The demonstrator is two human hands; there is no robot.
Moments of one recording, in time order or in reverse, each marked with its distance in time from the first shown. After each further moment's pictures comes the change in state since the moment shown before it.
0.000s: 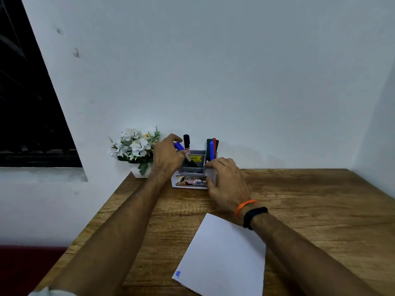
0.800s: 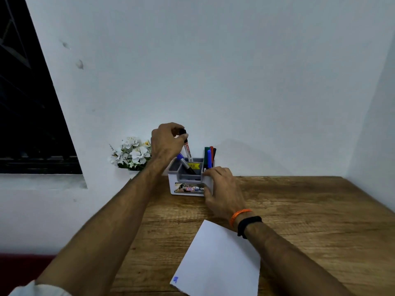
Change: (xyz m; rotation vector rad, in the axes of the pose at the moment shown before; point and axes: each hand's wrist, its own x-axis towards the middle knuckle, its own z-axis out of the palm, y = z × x) left_hand 0.026 0.036 -0.028 -0.146 0.141 0.098; right_hand -0.005 -0.002 0.000 0.019 0.011 0.006
